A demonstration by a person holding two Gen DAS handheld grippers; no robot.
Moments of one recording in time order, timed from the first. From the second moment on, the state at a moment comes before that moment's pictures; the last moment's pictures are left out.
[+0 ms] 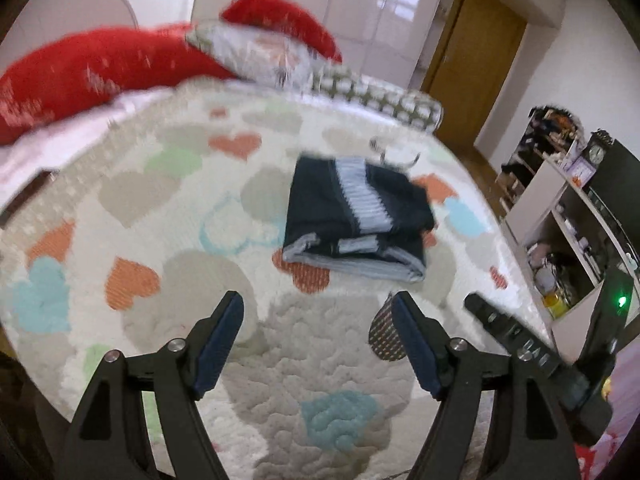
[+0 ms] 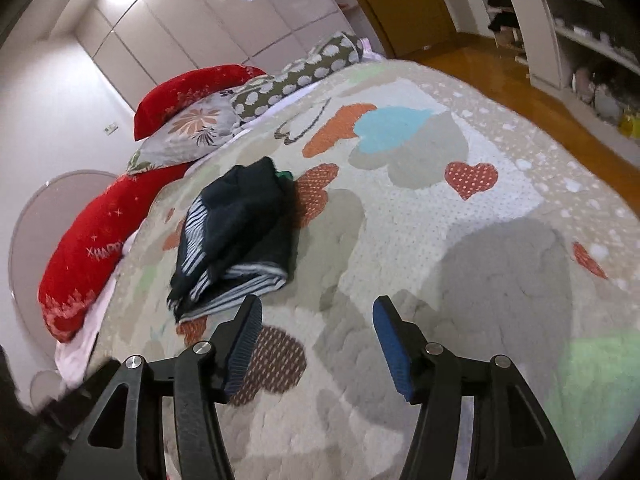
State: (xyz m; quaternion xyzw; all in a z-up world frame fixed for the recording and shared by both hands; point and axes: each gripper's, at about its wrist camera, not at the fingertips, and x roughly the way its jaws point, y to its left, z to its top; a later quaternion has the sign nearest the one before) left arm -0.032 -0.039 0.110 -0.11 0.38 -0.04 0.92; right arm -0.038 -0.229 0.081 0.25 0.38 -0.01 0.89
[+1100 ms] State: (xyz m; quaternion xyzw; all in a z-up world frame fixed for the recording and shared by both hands) left arm -0.046 -0.037 0.117 -0.09 0.35 -0.01 0.93; right arm -0.072 -0.172 0.087 0.08 0.35 -0.08 0.93
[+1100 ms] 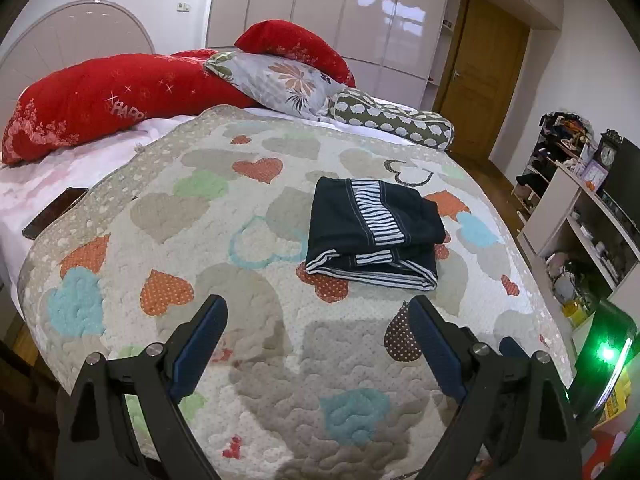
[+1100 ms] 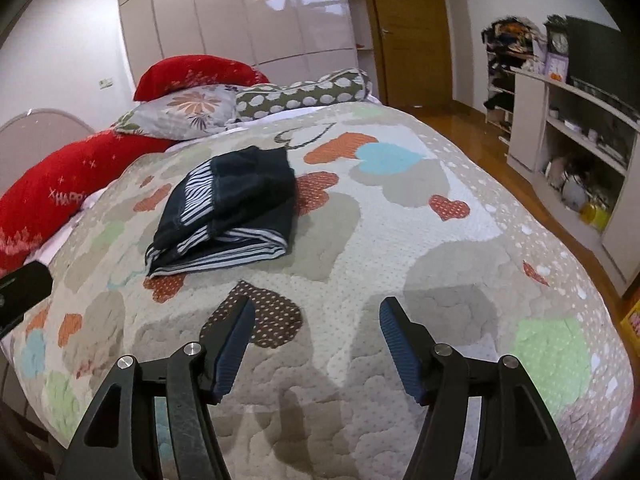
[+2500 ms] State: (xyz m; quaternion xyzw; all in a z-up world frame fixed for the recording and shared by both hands) left arm -0.048 -0.036 0.106 -0.08 0.38 -0.03 0.92; right arm -0.074 -0.152 0.083 0.05 0.38 -0.08 0.92
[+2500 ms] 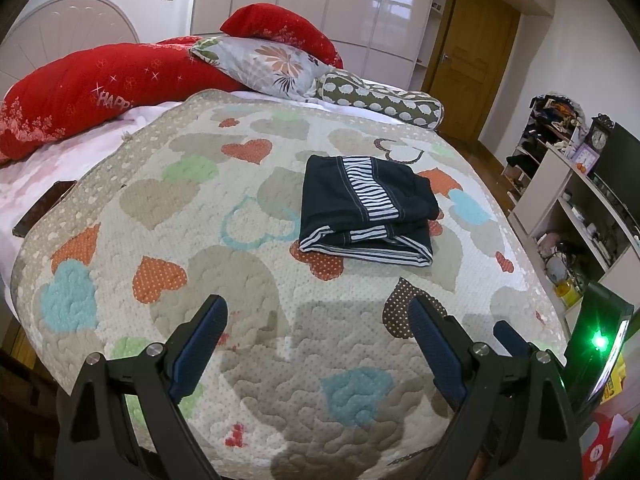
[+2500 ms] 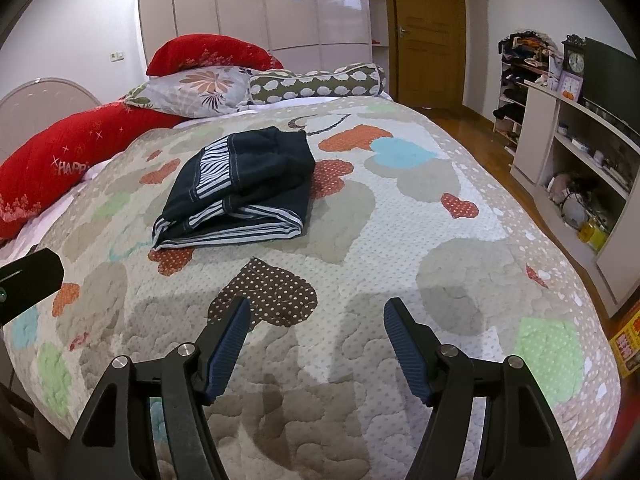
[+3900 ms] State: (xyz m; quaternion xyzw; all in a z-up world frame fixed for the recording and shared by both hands) left arm 0.042 -0.003 0.074 -0.12 0.45 -0.04 0.88; right arm -0.015 -0.214 0.077 0.18 0.41 0.00 0.89
